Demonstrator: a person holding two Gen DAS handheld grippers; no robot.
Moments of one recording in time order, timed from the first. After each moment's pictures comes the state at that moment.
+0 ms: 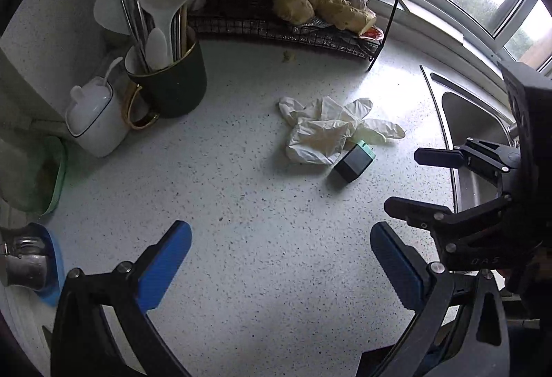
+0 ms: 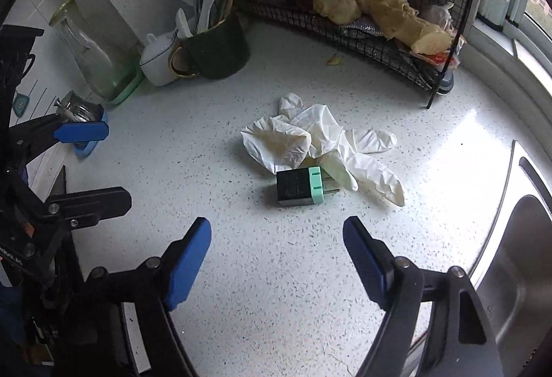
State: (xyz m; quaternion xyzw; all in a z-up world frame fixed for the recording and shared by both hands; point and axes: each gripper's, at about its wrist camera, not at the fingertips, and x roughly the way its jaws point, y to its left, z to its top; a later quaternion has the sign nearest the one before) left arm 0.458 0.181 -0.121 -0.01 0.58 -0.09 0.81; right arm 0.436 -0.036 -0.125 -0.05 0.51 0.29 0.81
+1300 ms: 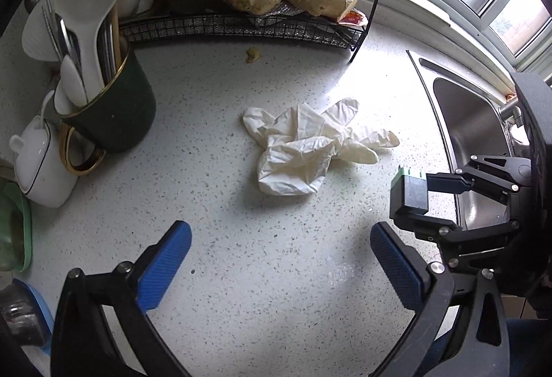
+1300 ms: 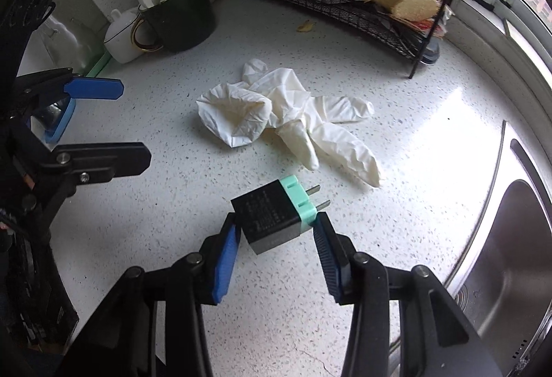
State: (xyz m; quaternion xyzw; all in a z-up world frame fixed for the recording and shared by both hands) left arm 0.513 0.153 -0.148 0.02 0.59 -0.16 0.79; right arm 0.430 -0.066 -0.135 -0.07 0.55 0.24 0.80
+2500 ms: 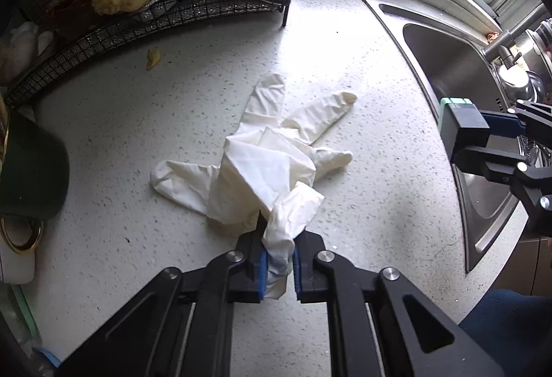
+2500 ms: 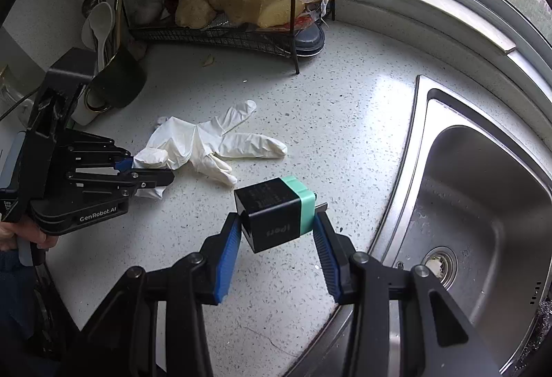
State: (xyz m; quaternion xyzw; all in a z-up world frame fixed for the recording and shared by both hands) left arm 0.534 0.065 -0.195 0.10 0.61 -0.24 0.75; right arm 0.433 -0.150 -0.101 0.01 0.53 0.15 0.83
